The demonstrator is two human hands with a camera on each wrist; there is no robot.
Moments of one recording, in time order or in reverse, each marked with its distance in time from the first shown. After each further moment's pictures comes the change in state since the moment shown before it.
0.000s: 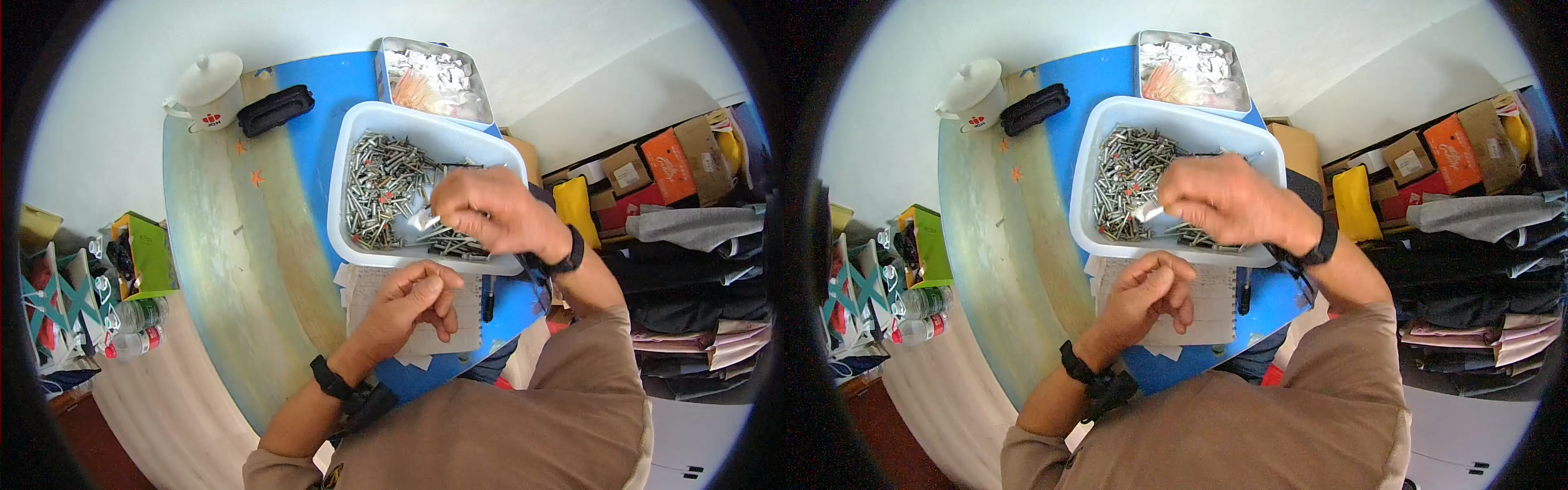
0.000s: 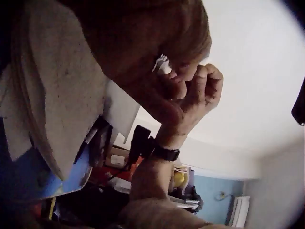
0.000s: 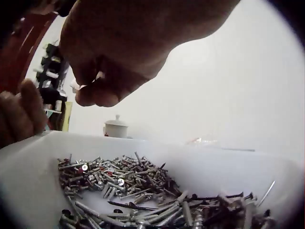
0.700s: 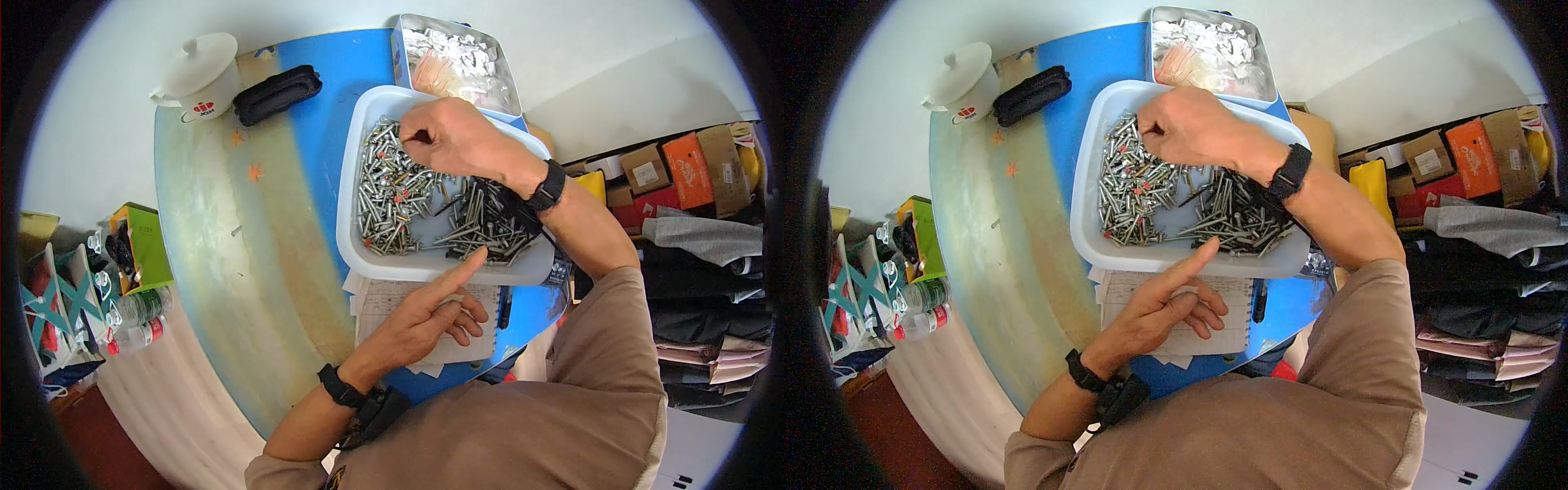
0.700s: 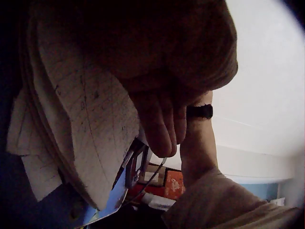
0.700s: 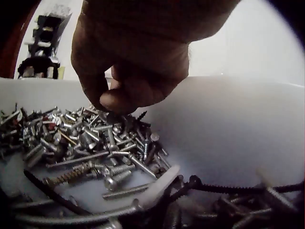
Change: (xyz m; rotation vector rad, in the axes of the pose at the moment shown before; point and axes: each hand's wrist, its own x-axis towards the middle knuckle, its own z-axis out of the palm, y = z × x) left_hand 0.004 0.000 -0.011 0.271 -0.093 -0.077; right_hand 0.055 0.092 0.025 -0.307 -0.105 0.330
